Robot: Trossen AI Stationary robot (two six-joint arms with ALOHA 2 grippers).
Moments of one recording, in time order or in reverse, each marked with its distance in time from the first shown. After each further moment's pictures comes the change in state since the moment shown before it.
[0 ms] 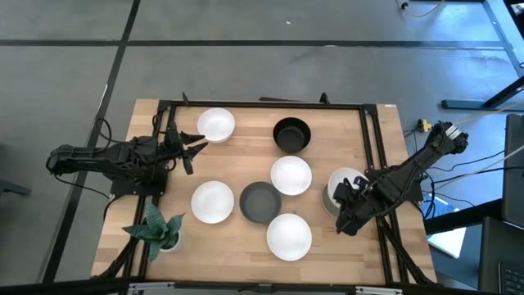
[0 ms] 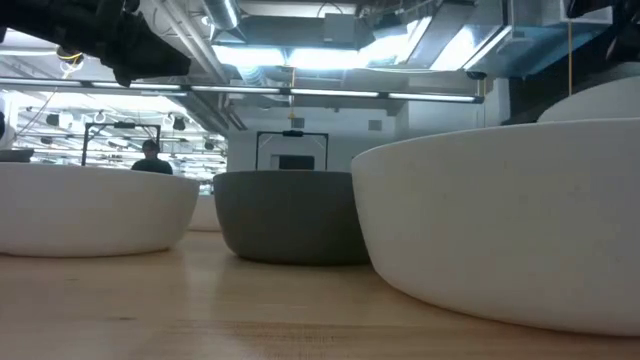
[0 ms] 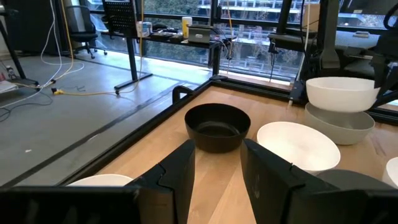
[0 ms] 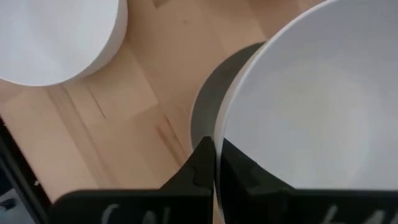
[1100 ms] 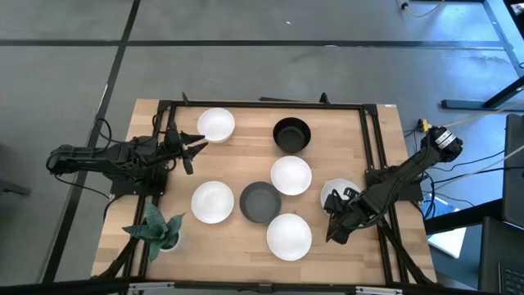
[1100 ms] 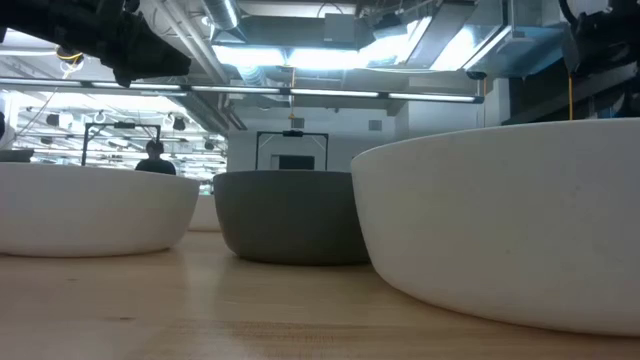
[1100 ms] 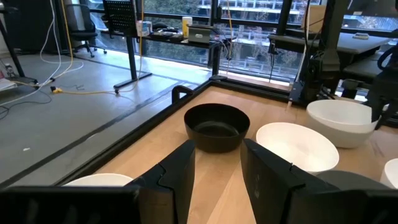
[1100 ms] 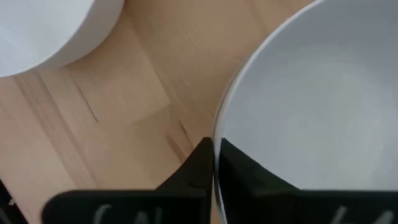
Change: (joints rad) left arm 0.000 0.000 0.000 0.000 0.000 -0.011; right arm 0.001 0.124 -0.163 0.294 -0.059 -0.007
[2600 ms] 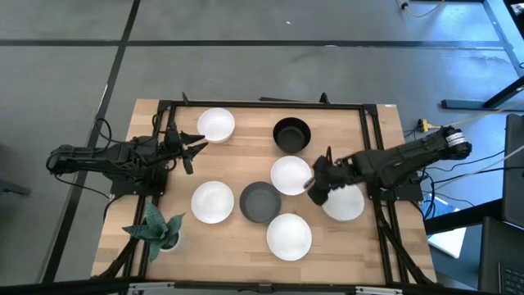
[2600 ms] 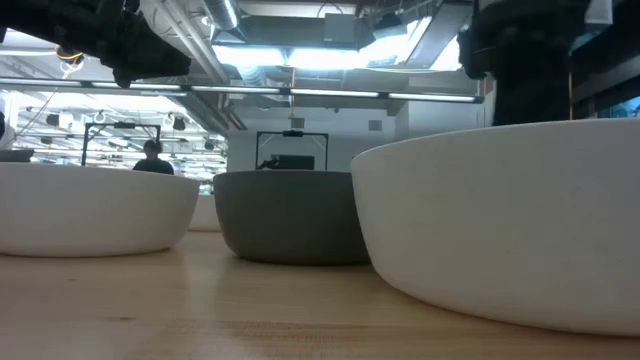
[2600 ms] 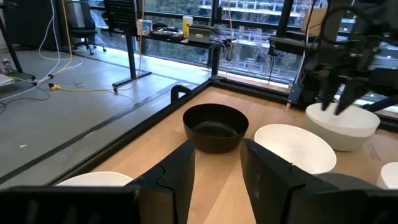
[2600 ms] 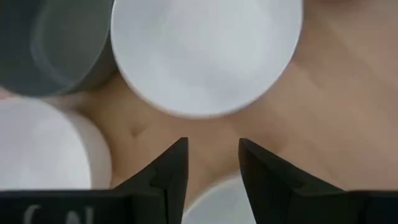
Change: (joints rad) left arm 0.000 0.000 0.000 0.000 0.000 -0.024; right arm -0.472 -0.111 0.071 0.017 0.030 -0.200
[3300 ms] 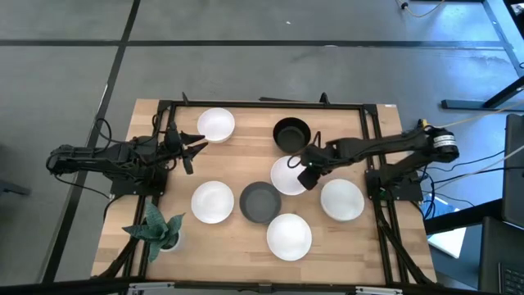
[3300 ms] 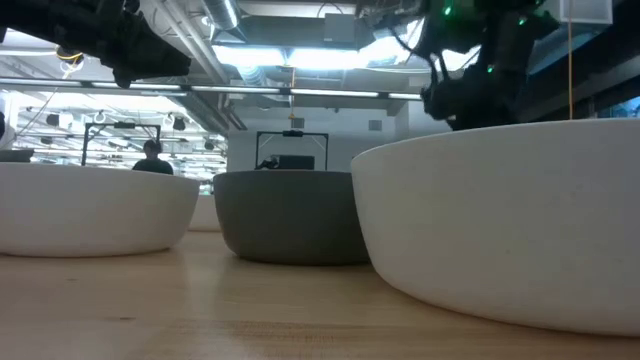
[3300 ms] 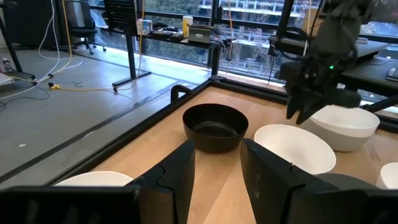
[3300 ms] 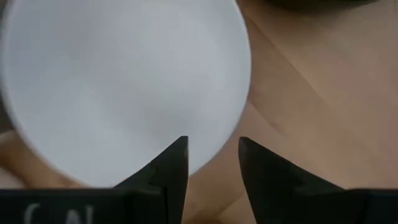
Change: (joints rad) left arm 0.000 0.000 0.000 0.000 0.000 -0.002; right arm -0.247 0.168 -0.004 0.069 -0.055 -0.239
